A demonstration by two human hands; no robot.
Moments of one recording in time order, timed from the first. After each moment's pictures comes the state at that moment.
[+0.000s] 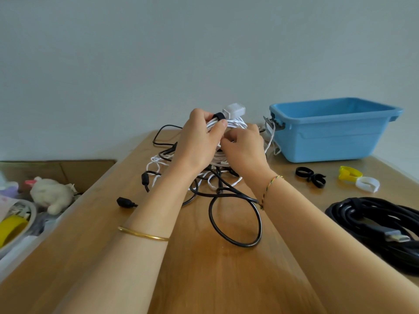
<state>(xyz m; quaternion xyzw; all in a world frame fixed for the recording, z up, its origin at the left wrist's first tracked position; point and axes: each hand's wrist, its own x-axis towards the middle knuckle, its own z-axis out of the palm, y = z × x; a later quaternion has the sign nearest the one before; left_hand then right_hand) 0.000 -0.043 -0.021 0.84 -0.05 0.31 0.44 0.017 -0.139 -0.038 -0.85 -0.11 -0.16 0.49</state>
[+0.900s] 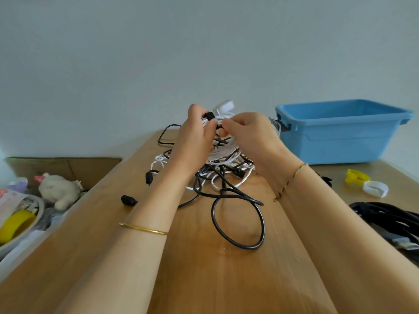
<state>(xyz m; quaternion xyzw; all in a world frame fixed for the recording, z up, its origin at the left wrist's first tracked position) -0.001 -0.031 -0.024 0.86 -0.07 0.32 0.39 0.005 -0.151 -0.005 -0.81 -0.19 -0.13 0.53</state>
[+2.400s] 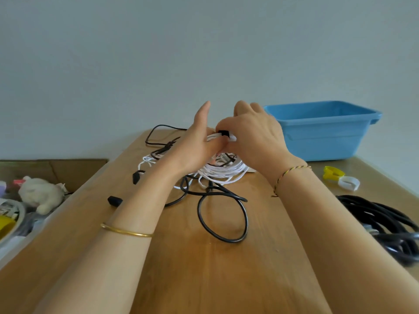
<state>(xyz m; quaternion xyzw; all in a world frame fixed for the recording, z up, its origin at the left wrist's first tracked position) -0.015 -0.049 -0.014 0.87 -0.12 0.15 0.45 0.001 -0.180 0.002 -0.92 -0.25 -0.29 0.05</state>
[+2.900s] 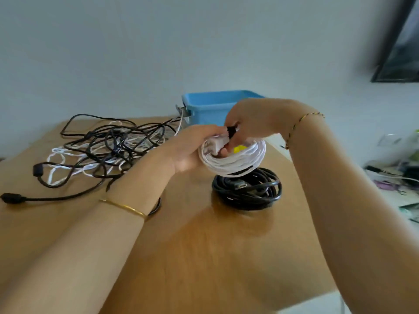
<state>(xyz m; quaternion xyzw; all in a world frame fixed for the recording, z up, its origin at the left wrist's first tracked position) -0.020 -0.192 -0.028 0.58 -0.16 -0.23 0.76 -0.043 -0.328 0.041 -0.98 -0.20 0.00 -0.06</state>
